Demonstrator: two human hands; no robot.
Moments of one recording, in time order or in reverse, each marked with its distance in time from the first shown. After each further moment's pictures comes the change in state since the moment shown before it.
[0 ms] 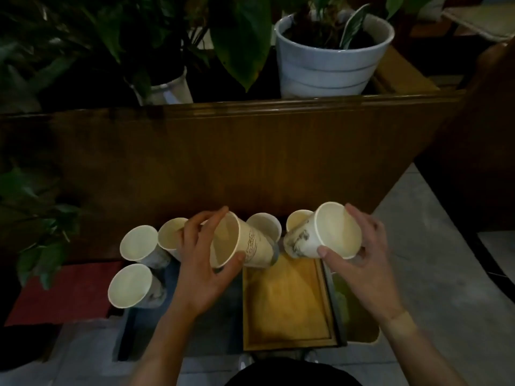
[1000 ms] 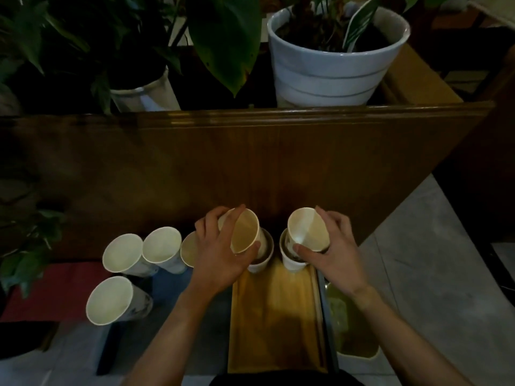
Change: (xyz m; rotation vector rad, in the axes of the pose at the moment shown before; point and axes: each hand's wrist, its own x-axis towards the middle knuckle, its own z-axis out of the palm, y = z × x) left_hand 0.066 -0.028 0.075 0.340 -0.043 -0.082; right_hand 0.082 0.050 0.028 -0.226 -0.246 0.011
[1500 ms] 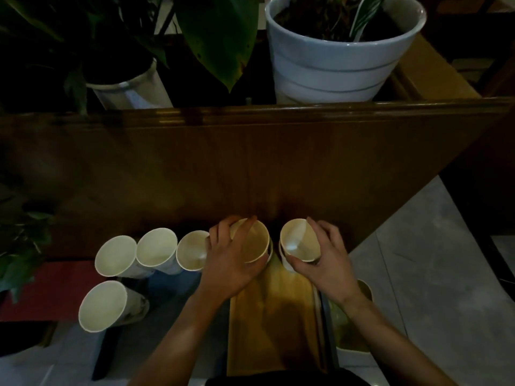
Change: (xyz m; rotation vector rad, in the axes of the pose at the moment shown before) left_hand -0.001 -0.004 0.030 0.023 -0.131 0.003; right_hand 0.000 0.016 0.026 -0.098 -0.046 0.026
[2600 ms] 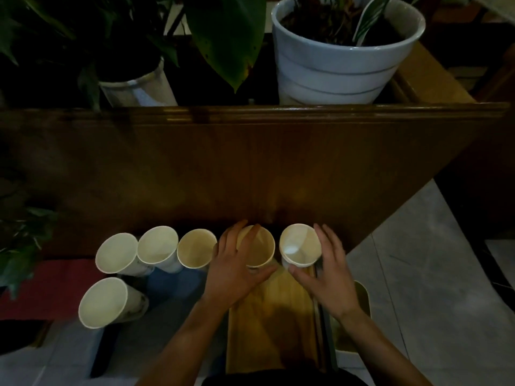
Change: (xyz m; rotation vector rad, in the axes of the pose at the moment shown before) left_hand -0.011 -0.016 0.031 0.025 -0.018 0.039; right_hand -0.023 0.010 0.012 0.047 0.062 0.009
